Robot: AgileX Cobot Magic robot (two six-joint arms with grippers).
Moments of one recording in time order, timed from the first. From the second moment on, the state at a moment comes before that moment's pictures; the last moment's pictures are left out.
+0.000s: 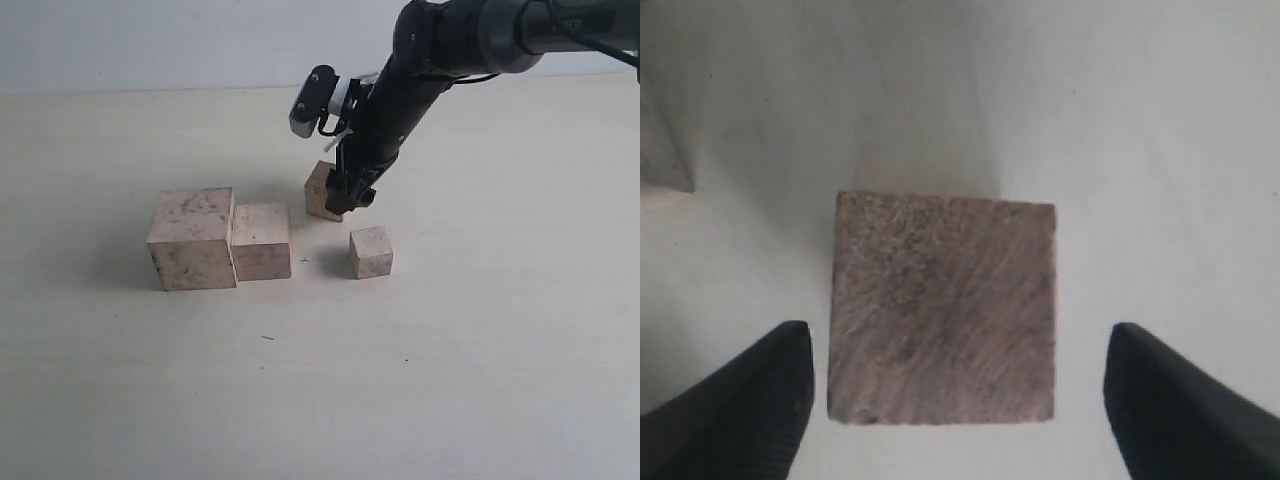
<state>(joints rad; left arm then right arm) 0.04 0.01 0.00 0.01 0.37 -0.08 0.57 2.26 -1.66 0.28 0.73 -0.98</state>
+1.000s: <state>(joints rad) 0.04 0.01 0.00 0.00 0.37 -0.08 0.57 2.23 -1.65 0.45 1.04 -1.35</state>
